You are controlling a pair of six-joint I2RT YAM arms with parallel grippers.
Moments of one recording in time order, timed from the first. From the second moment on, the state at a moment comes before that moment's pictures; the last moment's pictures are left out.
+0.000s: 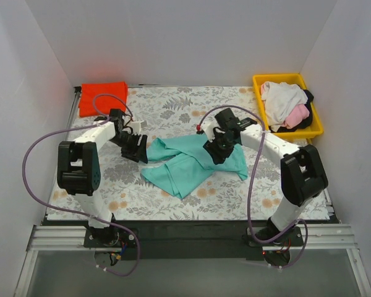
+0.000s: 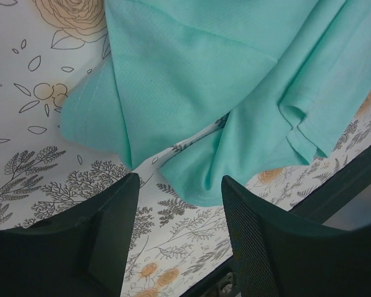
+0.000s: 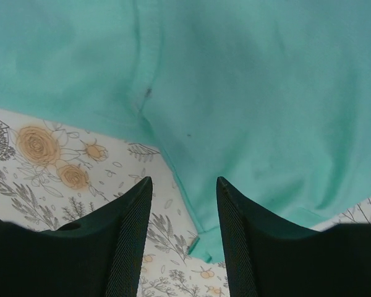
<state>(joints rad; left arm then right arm) -0.07 1.78 1.22 -0.85 0.54 0.24 0.50 1.68 1.23 -0.74 -0.30 -0.43</state>
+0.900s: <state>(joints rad) -0.07 1.87 1.28 -0.85 0.60 0.18 0.64 1.85 1.36 -0.69 -0.10 -0.39</state>
